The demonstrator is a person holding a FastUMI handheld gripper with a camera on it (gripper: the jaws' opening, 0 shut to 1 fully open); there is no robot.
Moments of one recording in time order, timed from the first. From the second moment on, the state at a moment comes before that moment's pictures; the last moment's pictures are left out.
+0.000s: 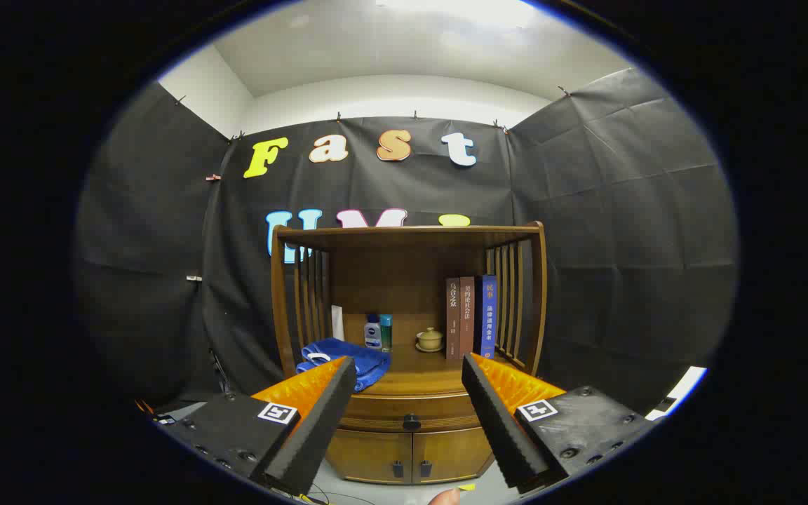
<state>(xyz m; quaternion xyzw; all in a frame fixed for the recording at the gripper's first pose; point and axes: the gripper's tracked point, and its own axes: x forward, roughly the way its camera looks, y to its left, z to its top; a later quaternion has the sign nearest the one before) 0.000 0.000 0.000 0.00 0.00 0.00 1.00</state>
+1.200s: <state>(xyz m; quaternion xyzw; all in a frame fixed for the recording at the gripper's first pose) 0.037 -0.018 -0.015 0.00 -0.01 -0.03 1.00</state>
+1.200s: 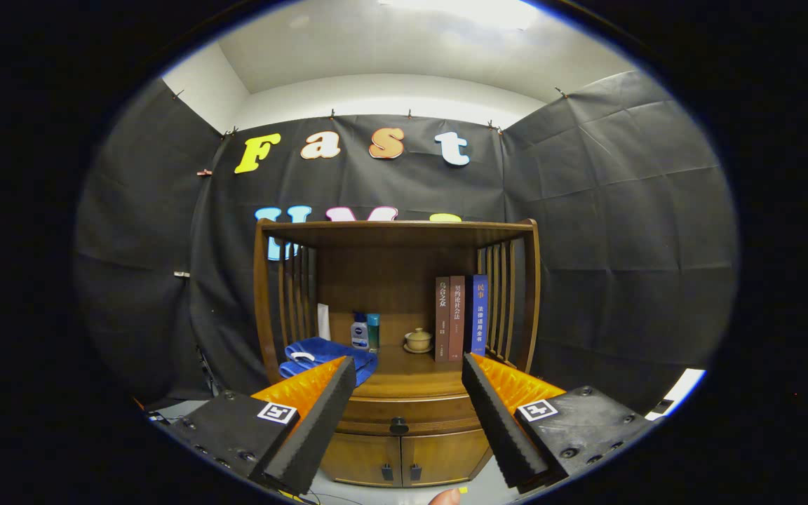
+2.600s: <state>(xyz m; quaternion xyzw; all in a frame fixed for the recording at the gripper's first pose) 0.211 -0.006 -0.335 0.00 0.12 0.01 0.99</state>
